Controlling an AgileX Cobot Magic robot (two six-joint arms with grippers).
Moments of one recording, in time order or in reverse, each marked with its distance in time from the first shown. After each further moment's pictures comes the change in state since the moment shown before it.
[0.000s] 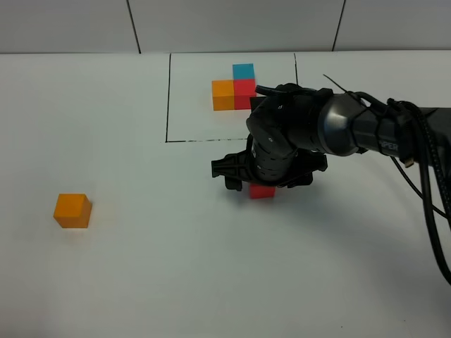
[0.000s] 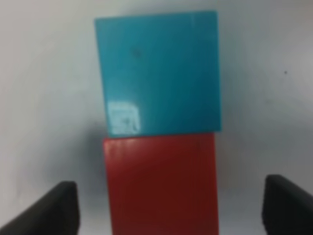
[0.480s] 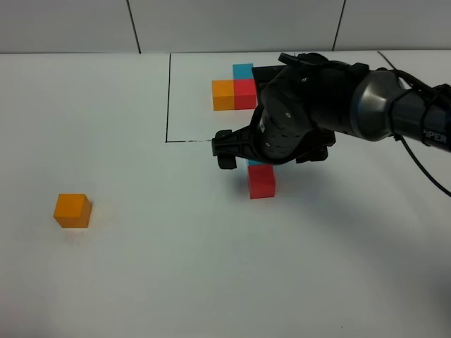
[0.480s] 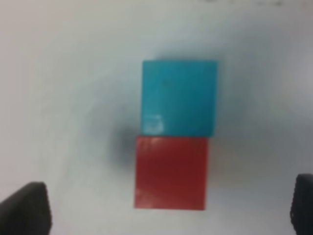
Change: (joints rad) left arm 0.000 0.000 0.000 0.000 0.000 0.000; right arm -0.033 -0.125 0.000 0.024 0.021 -0.112
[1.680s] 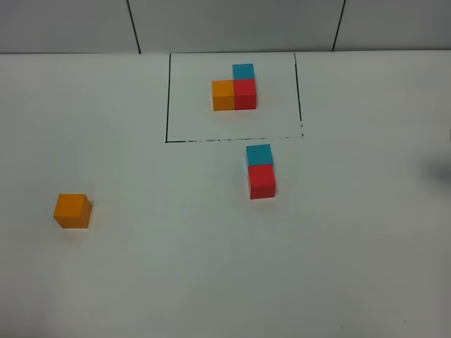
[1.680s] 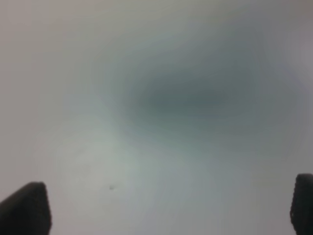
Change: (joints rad) left arm 0.000 0.000 0.000 0.000 0.000 0.000; right arm -0.800 -0.426 0.296 0.203 0.123 -0.644
